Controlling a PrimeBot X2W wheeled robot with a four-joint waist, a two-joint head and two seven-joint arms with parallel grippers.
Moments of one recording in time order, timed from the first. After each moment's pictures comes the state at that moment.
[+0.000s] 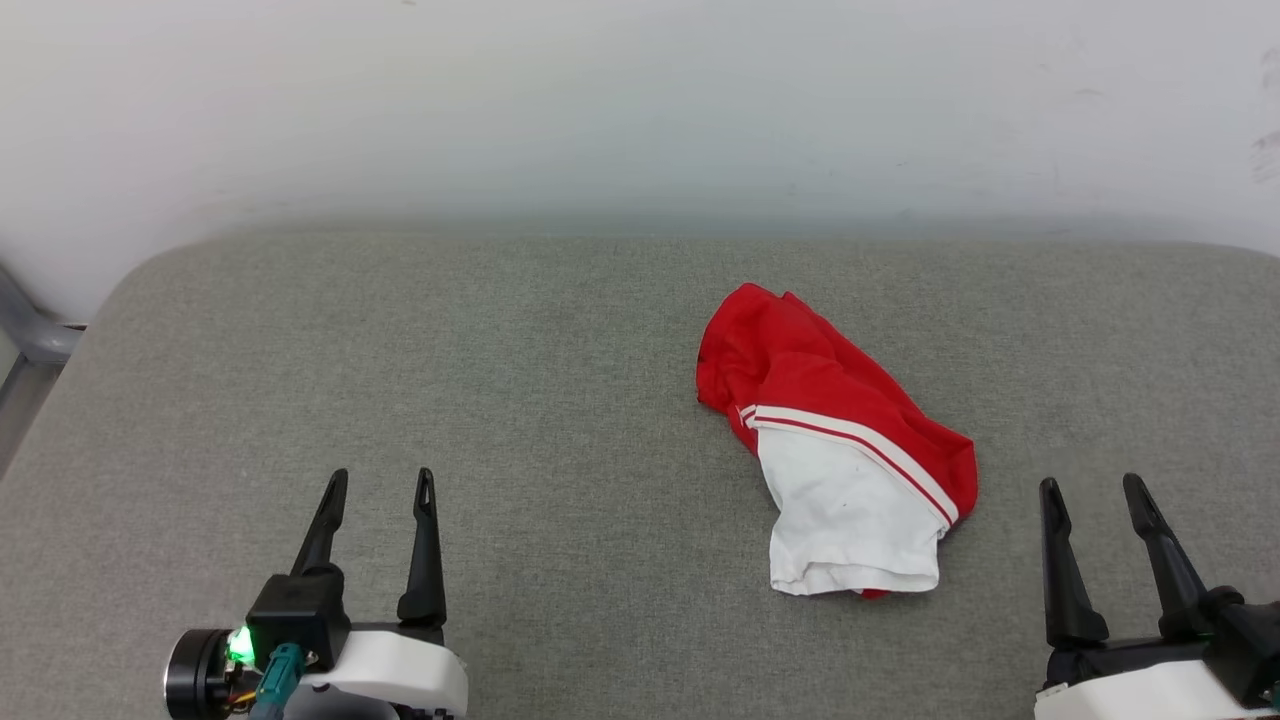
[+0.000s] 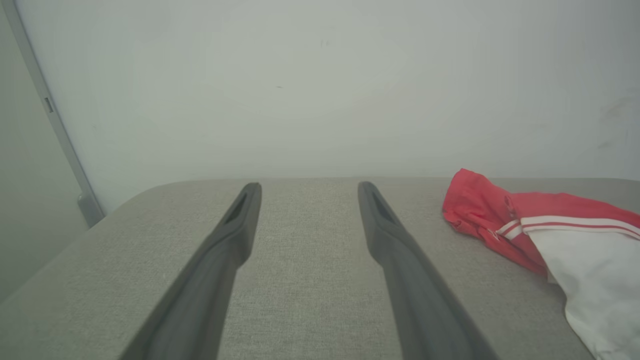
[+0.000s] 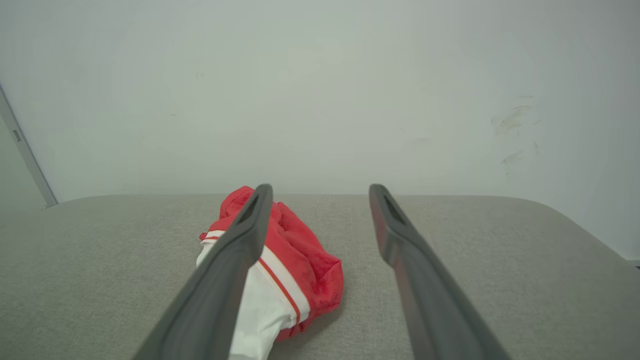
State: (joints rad) left arm -0.02 0.20 -0.21 0.06 -0.22 0.19 -0.26; right arm 0.08 -0.05 -0.08 -0.02 0.12 0.13 -0.26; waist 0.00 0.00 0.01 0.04
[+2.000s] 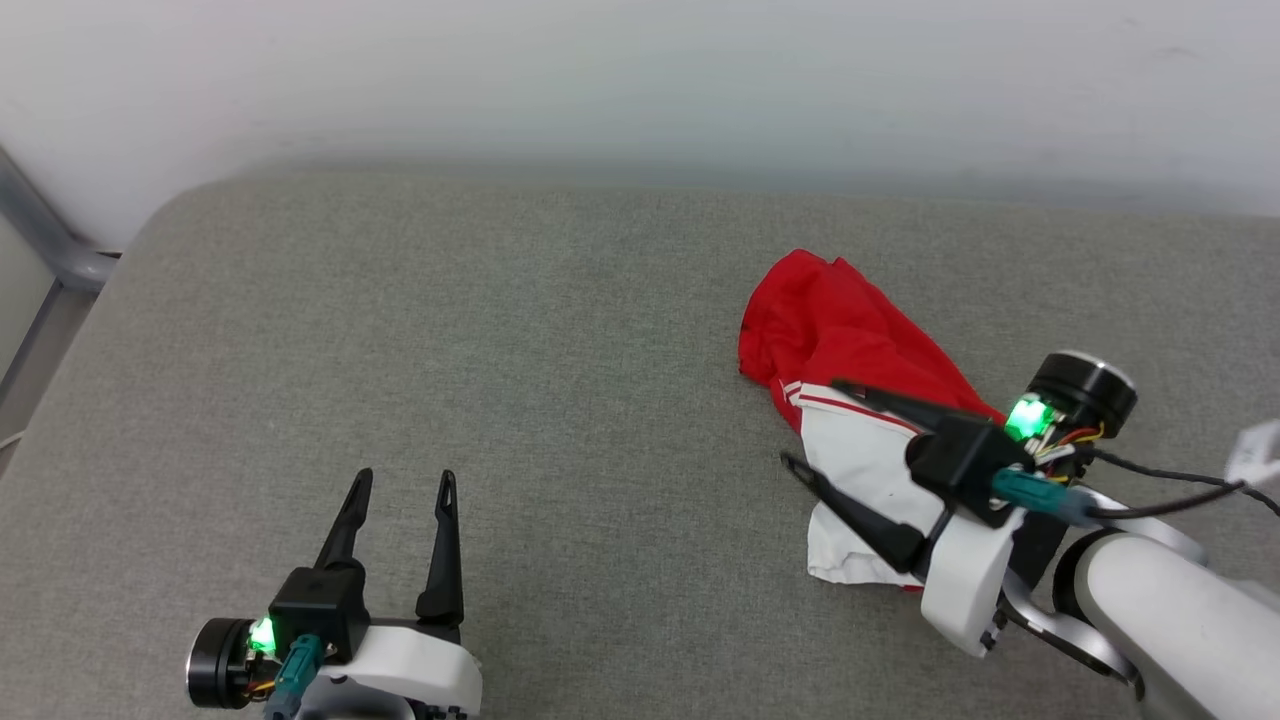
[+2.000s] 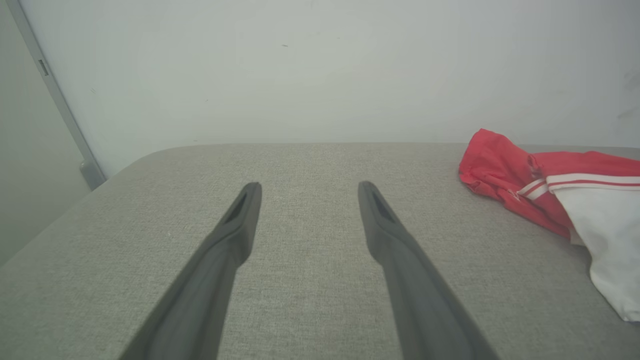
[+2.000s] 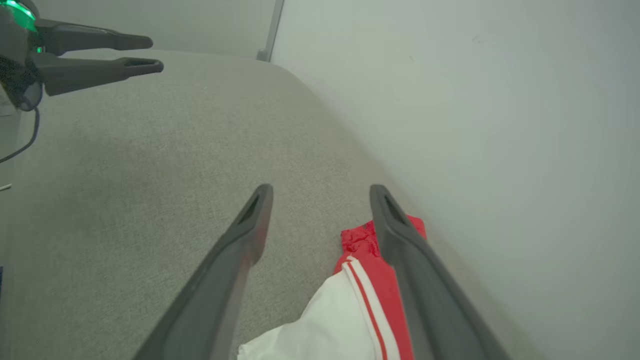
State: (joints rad) left arm -0.02 0.05 -0.06 0.12 -0.06 0.01 -0.26; right arm -0.54 -0.59 0.80 -0.01 0.38 0.13 0.02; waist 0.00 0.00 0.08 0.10
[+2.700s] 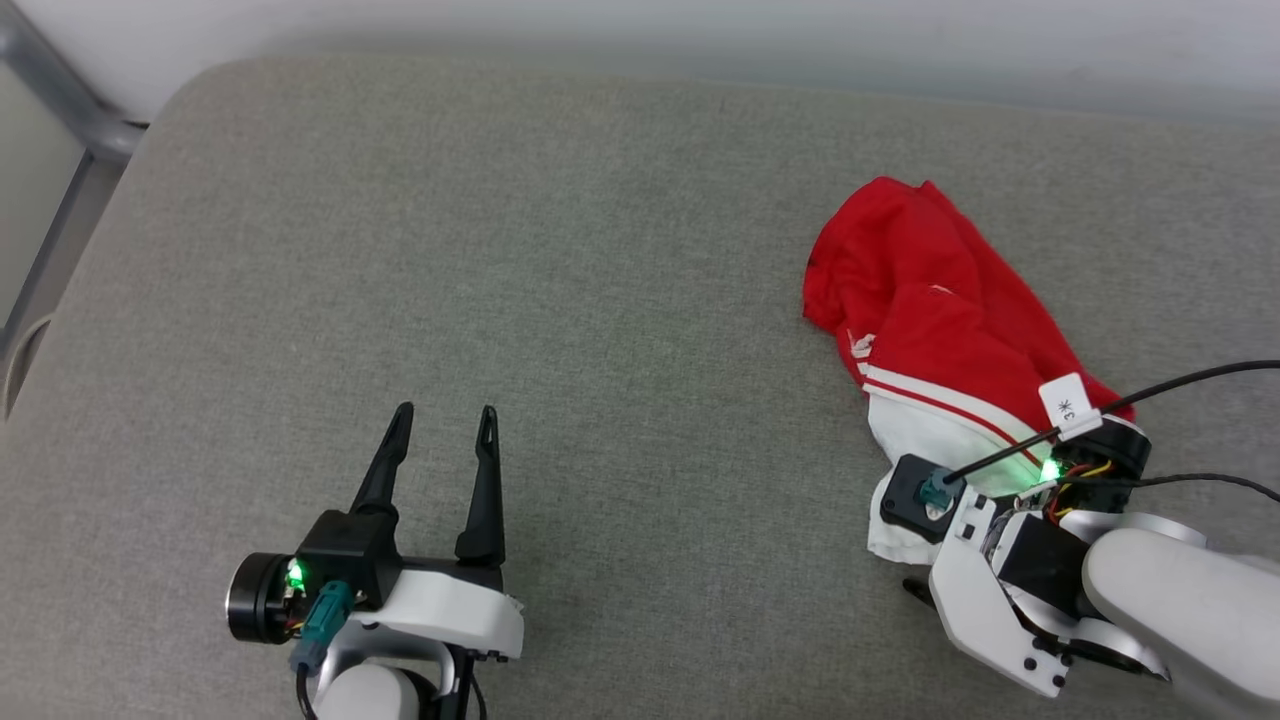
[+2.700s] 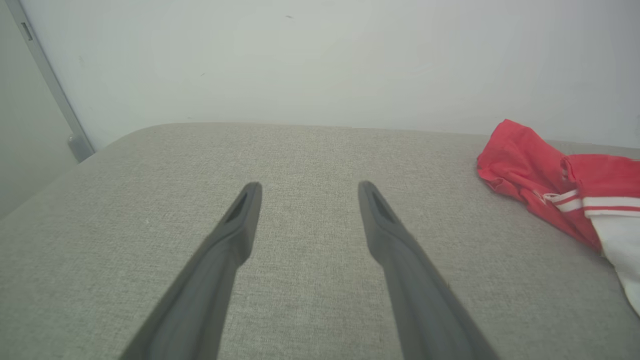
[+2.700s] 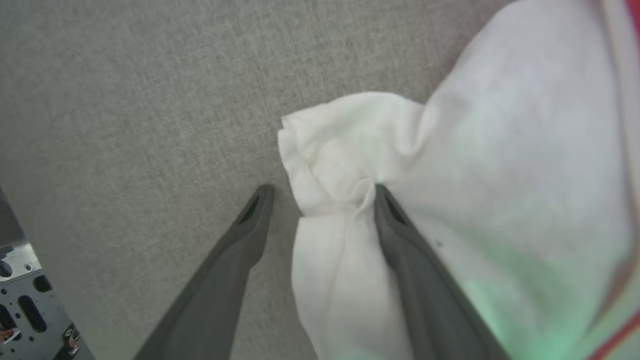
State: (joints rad) left arm -0.11 0.05 -0.14 0.11 -0.13 0.04 -0.26; right arm -0.80 -0.74 1.26 0.11 0.64 0.13 0.59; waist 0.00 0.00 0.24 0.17
